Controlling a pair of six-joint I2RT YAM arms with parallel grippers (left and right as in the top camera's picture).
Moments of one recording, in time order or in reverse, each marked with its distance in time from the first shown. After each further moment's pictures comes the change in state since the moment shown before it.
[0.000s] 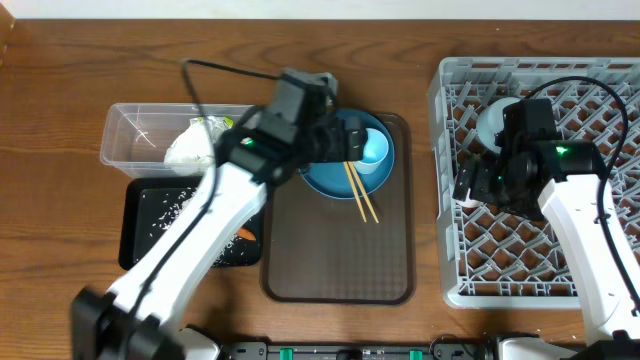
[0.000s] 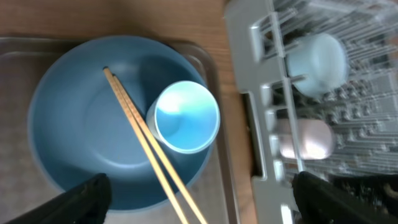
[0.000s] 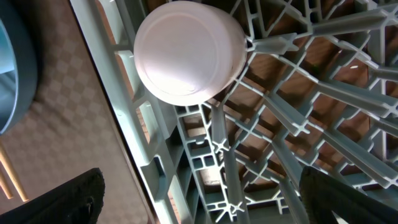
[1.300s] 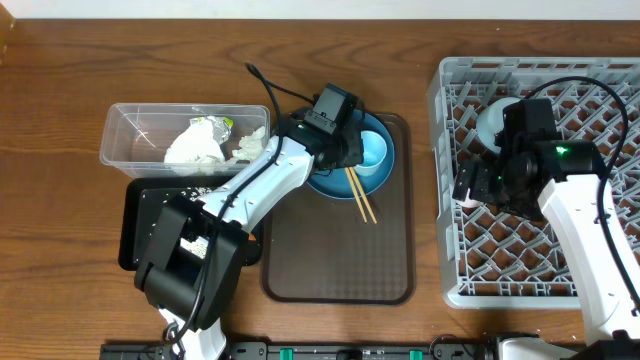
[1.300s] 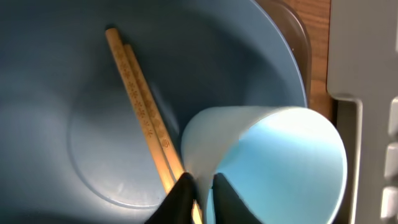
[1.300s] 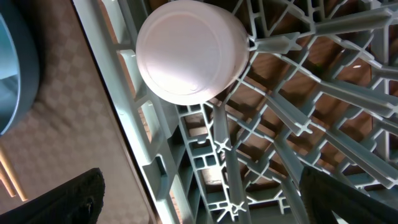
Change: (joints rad) left arm -0.025 0.327 0.000 0.121 -0.068 -0.085; right arm 0.000 0.000 0.000 0.001 -0.007 0.000
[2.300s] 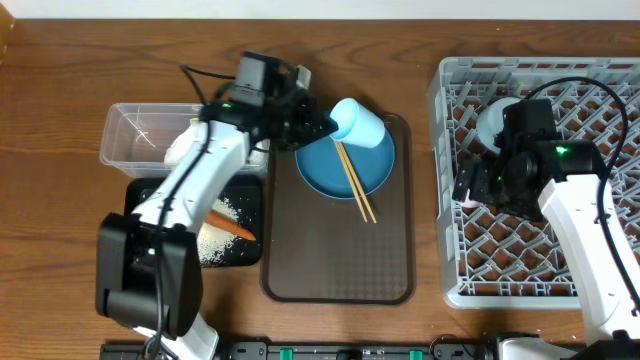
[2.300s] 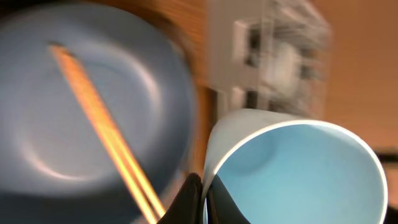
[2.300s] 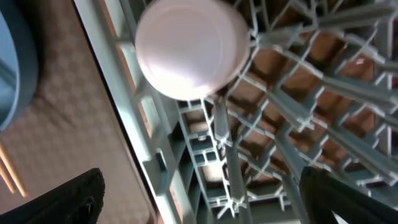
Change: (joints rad) left arm 0.293 -0.108 0.000 0.003 0.677 0.026; right arm 0.000 0.000 0.000 -0.027 -0.018 -0.010
